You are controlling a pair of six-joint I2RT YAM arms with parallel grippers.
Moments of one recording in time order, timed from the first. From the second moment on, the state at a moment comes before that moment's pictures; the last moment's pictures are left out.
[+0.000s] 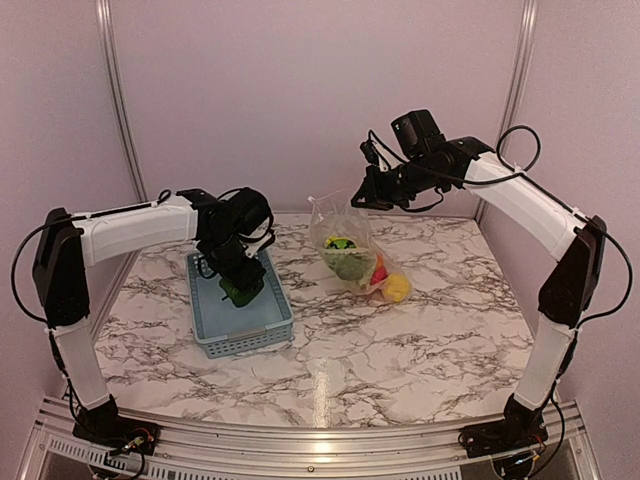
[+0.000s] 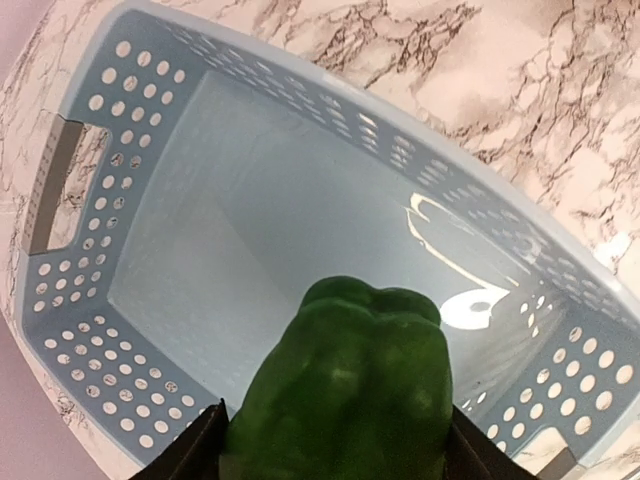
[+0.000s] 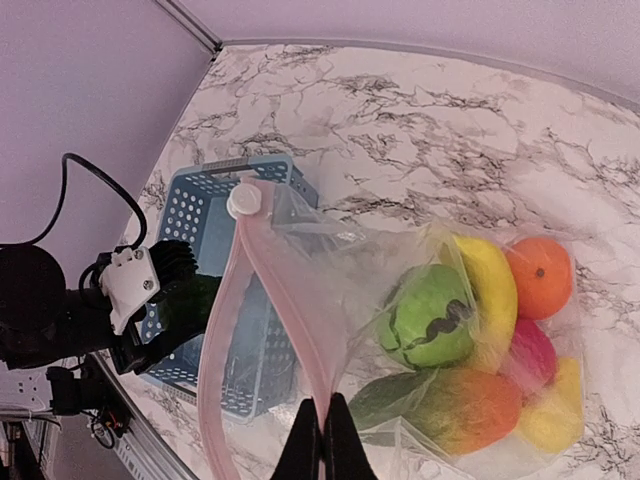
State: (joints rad) left arm -0.72 1.85 1.53 -0.97 -0.20 0.00; right arm 0.57 1.83 1.93 -0.83 -0.32 0.37
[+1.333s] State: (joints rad) left arm -0.78 1.56 1.34 0.32 0.12 -0.64; right arm 0.57 1.83 1.96 -0.85 -0.32 0.37
